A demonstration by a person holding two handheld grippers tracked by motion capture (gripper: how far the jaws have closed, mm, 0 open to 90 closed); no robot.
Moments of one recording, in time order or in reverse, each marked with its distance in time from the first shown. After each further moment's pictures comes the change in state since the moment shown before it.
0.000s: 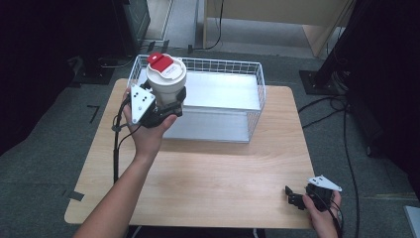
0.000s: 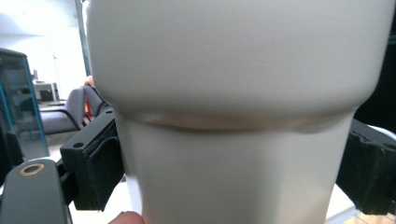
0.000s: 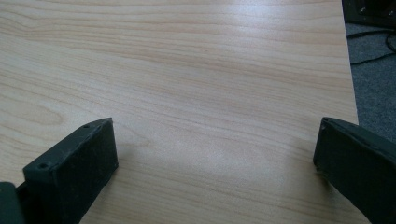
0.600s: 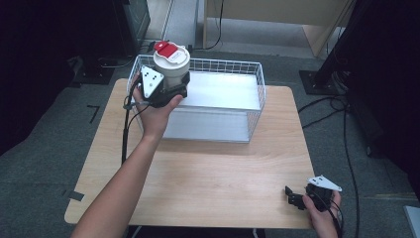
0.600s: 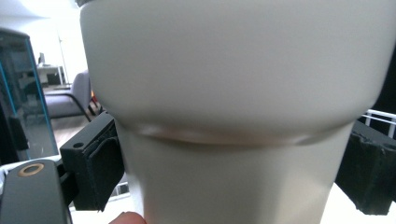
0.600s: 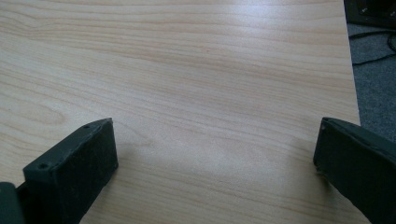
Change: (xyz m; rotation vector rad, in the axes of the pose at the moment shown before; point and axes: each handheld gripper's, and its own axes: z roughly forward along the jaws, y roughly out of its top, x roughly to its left) left arm 0.022 -0.017 0.063 0.072 0.028 -0.045; right arm 0.000 0.000 0.000 0.000 0.005 -0.004
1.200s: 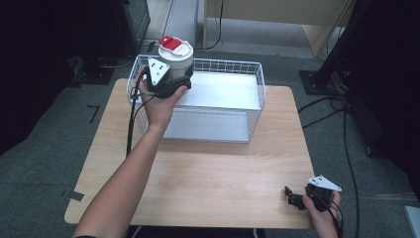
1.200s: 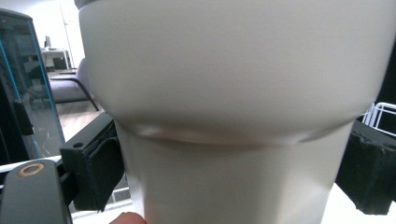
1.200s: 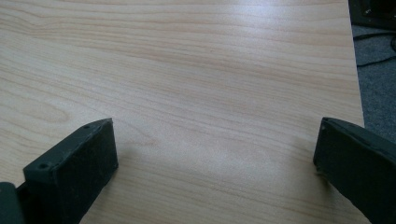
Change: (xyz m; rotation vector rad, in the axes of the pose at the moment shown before) left arm 0.002 0.002 0.026 0.056 0.030 0.001; right arm 0.001 0.000 0.000 -0.001 0.007 -0.006
